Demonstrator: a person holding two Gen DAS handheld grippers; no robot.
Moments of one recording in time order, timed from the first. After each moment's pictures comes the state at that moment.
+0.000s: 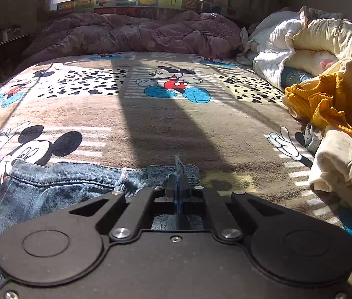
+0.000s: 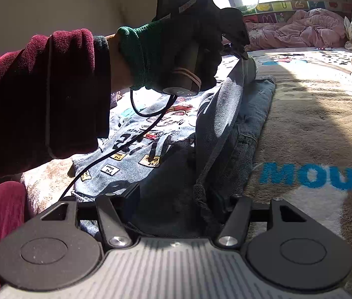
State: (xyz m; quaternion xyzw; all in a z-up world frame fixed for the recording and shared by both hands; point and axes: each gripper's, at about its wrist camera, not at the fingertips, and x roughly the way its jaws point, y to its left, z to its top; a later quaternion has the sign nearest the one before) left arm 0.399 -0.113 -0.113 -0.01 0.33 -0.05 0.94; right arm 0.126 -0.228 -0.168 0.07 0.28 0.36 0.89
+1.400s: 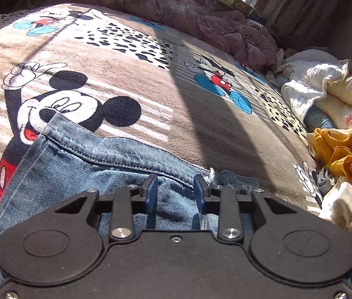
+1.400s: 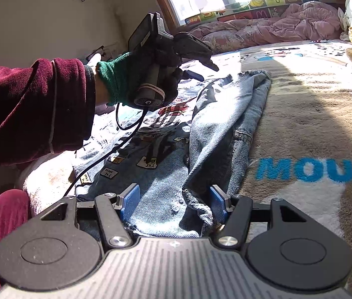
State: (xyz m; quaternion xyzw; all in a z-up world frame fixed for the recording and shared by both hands) left arm 0.413 0.023 -0.129 -0.21 0.35 -0.03 0.91; right arm 0.126 -0.233 -0.167 0.10 0.29 0.35 0.88
